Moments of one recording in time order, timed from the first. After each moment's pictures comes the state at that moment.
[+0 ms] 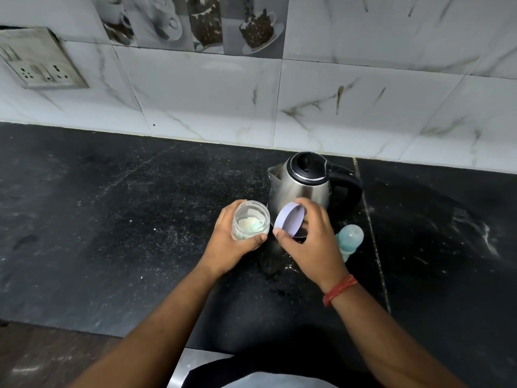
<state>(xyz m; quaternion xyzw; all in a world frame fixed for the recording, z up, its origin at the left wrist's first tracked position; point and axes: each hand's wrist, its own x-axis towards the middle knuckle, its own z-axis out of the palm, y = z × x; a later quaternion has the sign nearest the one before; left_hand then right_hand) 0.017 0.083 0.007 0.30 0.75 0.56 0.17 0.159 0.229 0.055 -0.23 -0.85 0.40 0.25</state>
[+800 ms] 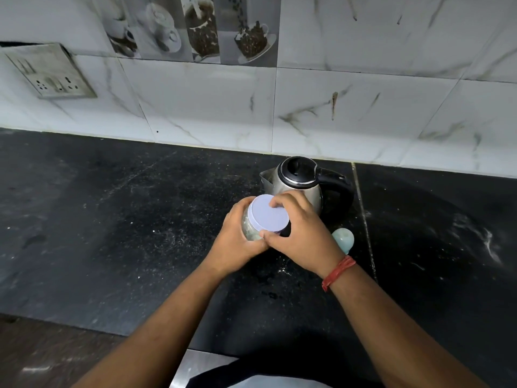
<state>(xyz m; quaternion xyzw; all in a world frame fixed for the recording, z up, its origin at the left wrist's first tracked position) 0.043 0.108 0.041 0.33 0.75 0.55 0.17 0.151 0.251 0.089 -0.12 -0.91 0.35 0.18</state>
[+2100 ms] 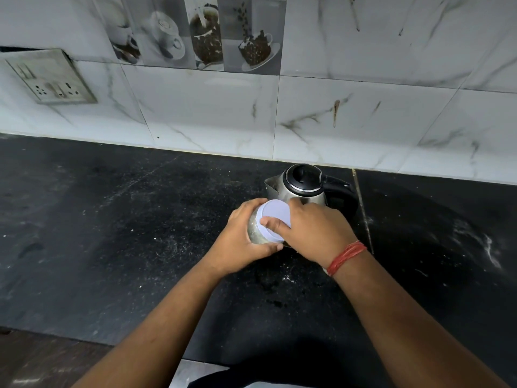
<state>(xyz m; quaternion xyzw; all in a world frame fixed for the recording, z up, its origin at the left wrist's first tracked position) 0.026 0.105 0.059 0.38 0.76 0.49 0.19 0.135 0.249 0.134 -0.20 -0.98 0.02 0.00</state>
